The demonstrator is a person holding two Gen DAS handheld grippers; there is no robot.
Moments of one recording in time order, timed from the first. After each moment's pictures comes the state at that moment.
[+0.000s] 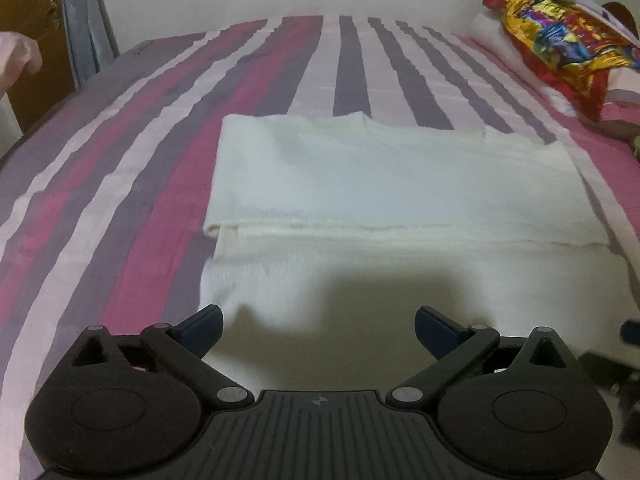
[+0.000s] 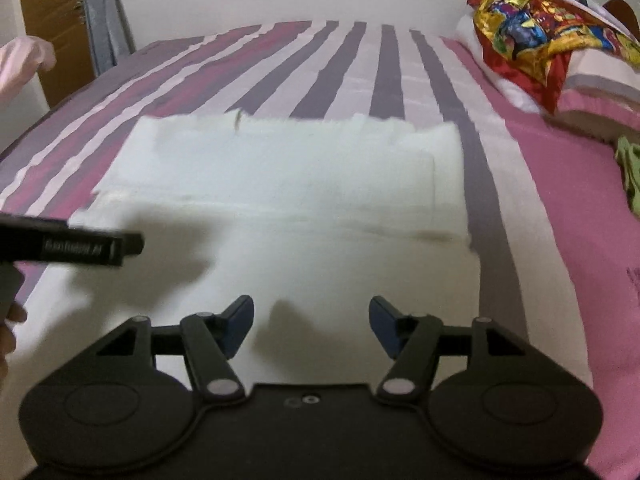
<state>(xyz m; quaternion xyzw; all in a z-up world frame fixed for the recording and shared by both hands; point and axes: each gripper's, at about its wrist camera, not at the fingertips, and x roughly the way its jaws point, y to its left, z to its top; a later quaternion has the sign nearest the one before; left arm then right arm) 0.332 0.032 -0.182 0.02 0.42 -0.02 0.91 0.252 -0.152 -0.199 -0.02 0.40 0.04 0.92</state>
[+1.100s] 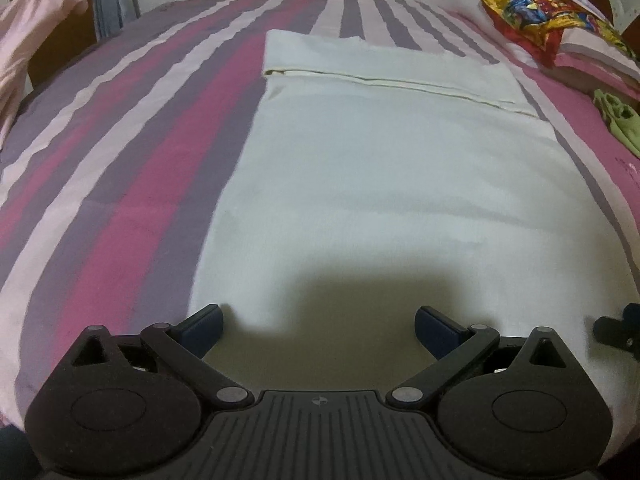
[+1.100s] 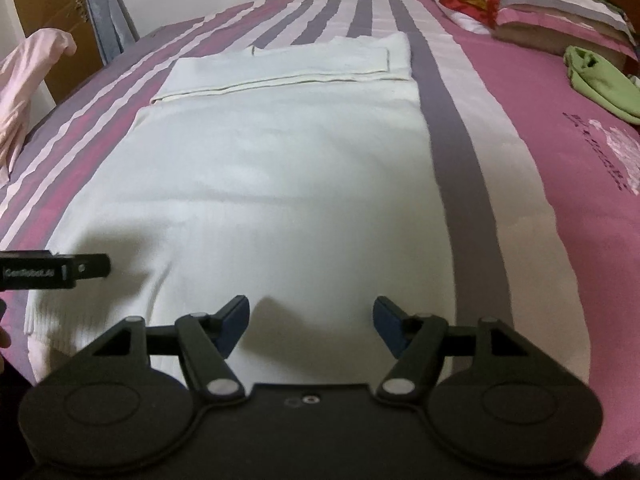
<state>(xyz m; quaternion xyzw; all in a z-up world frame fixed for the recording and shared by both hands) 0.123 0.078 -0.198 0.00 0.45 -0.03 0.89 0.066 -0.168 -0.220 0.03 0.43 0.03 0.90</state>
